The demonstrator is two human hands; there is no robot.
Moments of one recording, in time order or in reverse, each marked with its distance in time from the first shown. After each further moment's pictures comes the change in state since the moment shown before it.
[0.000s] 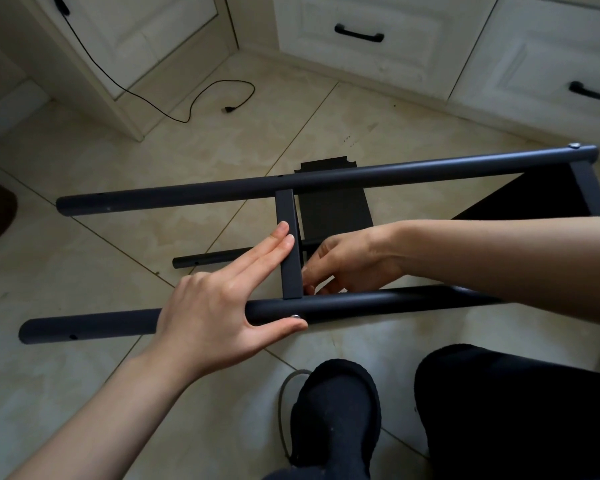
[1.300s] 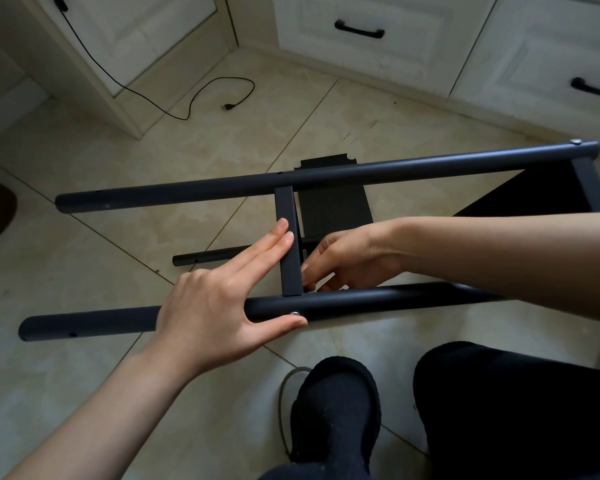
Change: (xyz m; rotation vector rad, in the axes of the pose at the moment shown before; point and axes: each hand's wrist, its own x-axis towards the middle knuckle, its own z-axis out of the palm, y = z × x) left_hand 0.000 0.000 0.000 0.013 0.001 -0.015; right_hand -0.003 -0.003 0.003 -0.058 0.002 0.017
